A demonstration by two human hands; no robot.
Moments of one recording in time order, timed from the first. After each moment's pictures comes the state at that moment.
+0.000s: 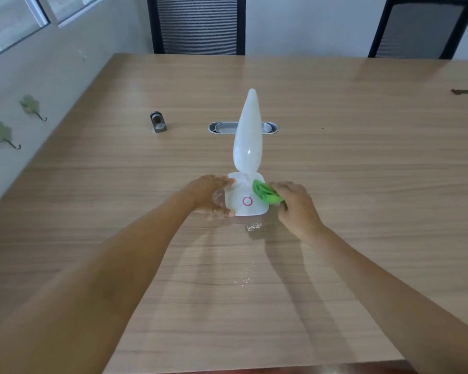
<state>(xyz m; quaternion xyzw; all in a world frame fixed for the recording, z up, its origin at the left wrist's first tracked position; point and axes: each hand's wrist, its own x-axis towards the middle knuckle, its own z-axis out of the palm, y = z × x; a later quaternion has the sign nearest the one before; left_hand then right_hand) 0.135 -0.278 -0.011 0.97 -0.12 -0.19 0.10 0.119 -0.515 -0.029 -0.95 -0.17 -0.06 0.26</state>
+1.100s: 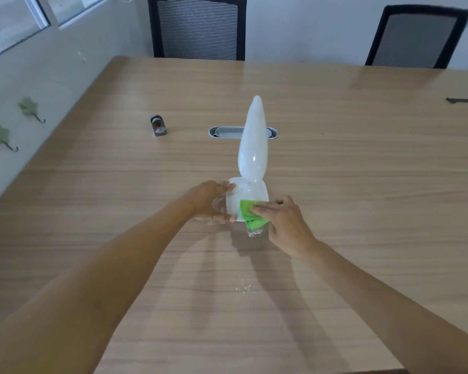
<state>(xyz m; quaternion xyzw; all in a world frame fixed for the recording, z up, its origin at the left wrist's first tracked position) 0.136 -0.271 -0.021 0.97 -0.13 -0.18 0.13 0.090 -0.493 -0.017 -0.94 -0.27 -0.05 0.19</state>
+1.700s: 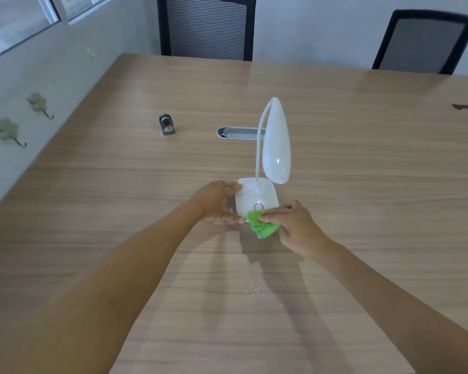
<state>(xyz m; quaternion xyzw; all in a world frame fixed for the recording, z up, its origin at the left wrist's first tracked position) 0.139 -0.267 -0.024 0.95 -0.09 -0.18 0.24 0.095 -0.494 -0.017 -0.94 -0.28 0.00 0.21</state>
